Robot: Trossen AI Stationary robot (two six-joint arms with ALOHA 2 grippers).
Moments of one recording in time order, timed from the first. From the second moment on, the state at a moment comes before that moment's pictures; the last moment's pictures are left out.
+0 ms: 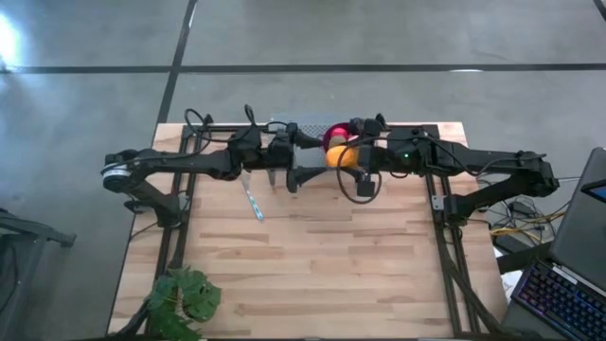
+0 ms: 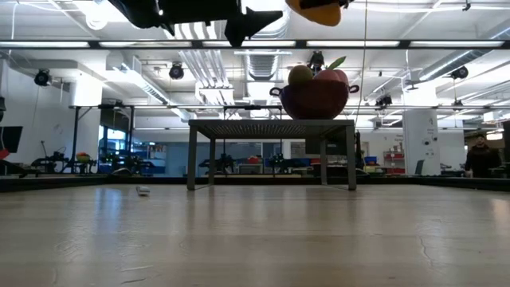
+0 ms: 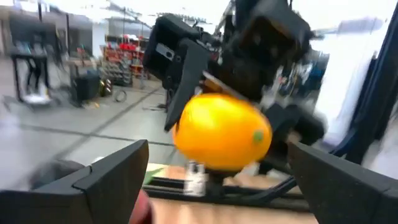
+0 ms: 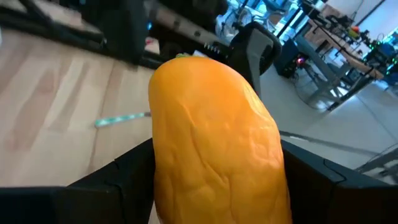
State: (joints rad) left arm 0.22 1.46 1.03 0.62 0.21 -0.13; right arm -0.08 1.20 1.19 -0.38 0.20 -0.36
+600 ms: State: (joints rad) left arm 0.21 1.50 1.07 0.61 0.16 -0.47; right arm -0.07 1.20 1.16 -0.36 0.26 -0.49
